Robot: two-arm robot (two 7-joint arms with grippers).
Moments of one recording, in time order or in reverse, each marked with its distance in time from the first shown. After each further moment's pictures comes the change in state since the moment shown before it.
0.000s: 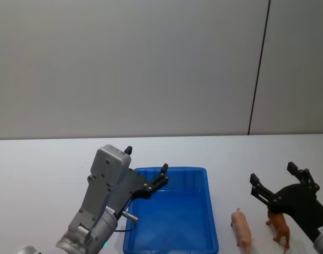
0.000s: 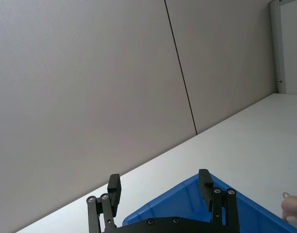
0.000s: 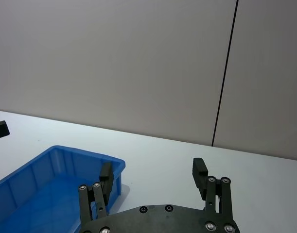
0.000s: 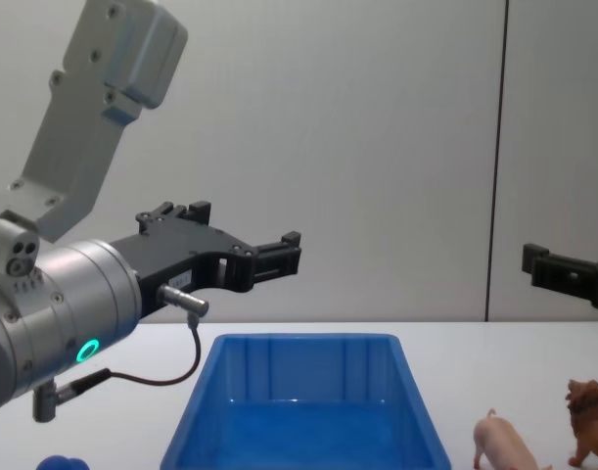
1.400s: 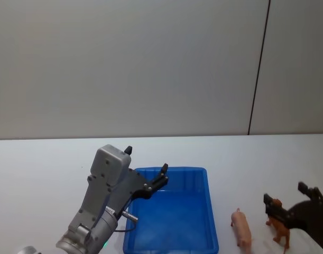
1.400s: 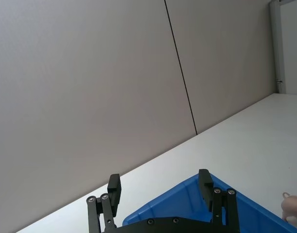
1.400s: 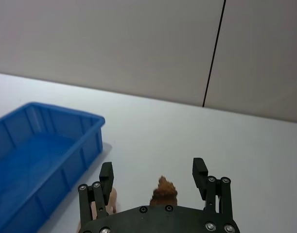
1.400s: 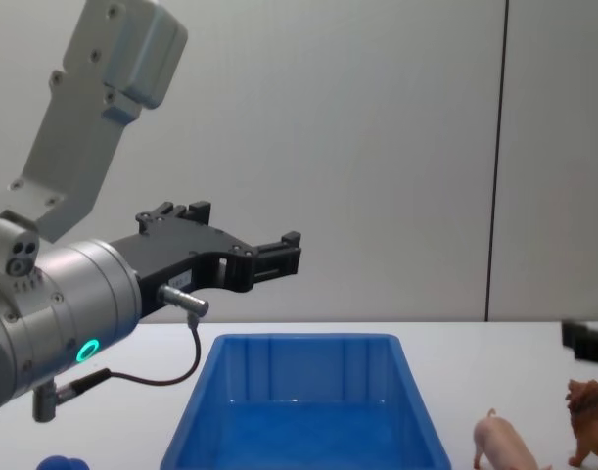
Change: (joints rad) left arm 0.000 0.000 0.000 0.000 0.000 0.000 0.000; right arm 0.008 0.049 0.041 0.072 0.029 0.104 0.061
